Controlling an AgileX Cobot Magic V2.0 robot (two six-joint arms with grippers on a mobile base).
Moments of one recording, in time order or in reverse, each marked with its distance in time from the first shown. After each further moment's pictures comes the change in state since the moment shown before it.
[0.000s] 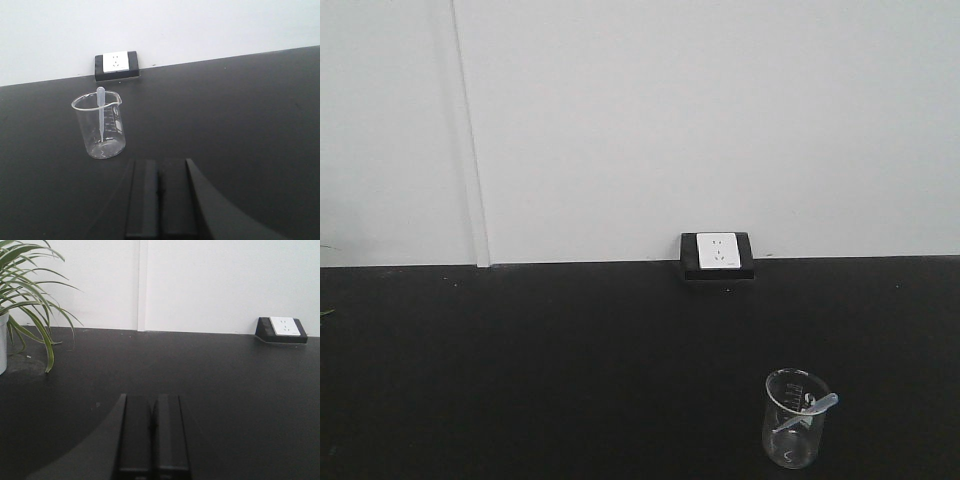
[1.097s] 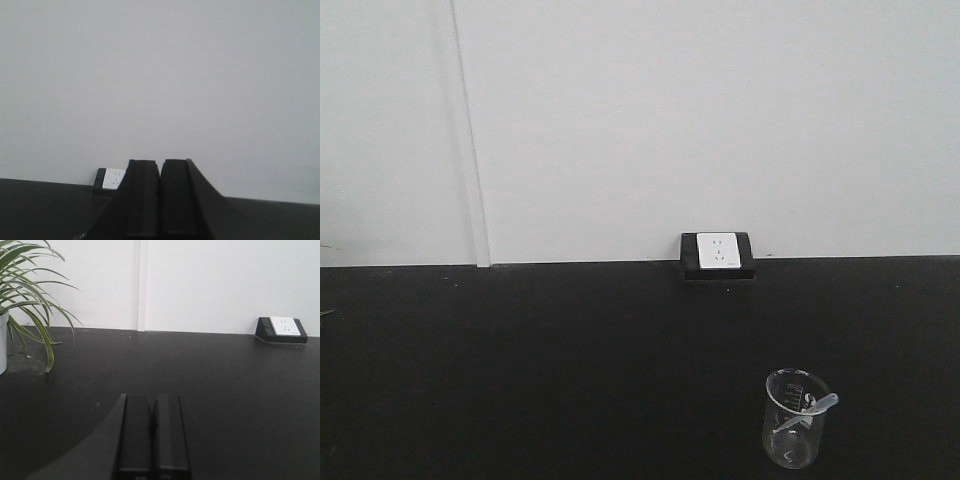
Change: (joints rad) left arm 0.000 0.000 0.000 0.000 0.000 0.000; right arm 0.000 0.240 -0.272 -0.264 -0.360 0.054
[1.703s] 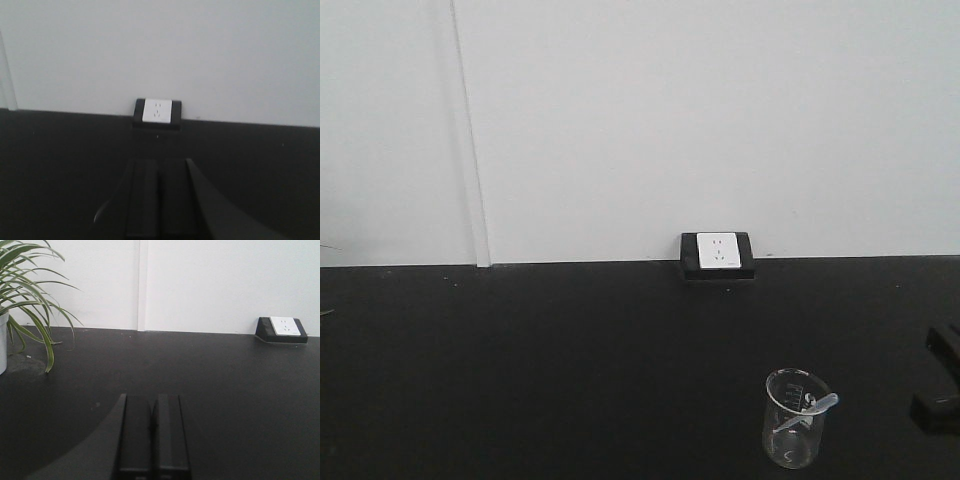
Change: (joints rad) left arm 0.000 0.000 0.000 0.000 0.000 0.000; right arm 0.000 0.818 -0.294 -0.221 -0.183 0.270
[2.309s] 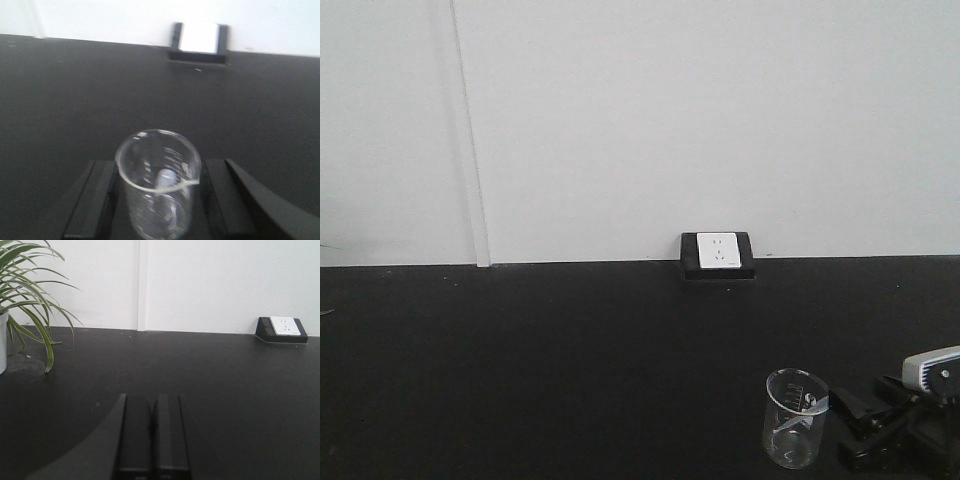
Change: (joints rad) left arm 0.000 0.000 0.000 0.000 0.000 0.000; right arm 0.000 0.404 -0.002 -0.092 -0.285 -0.026
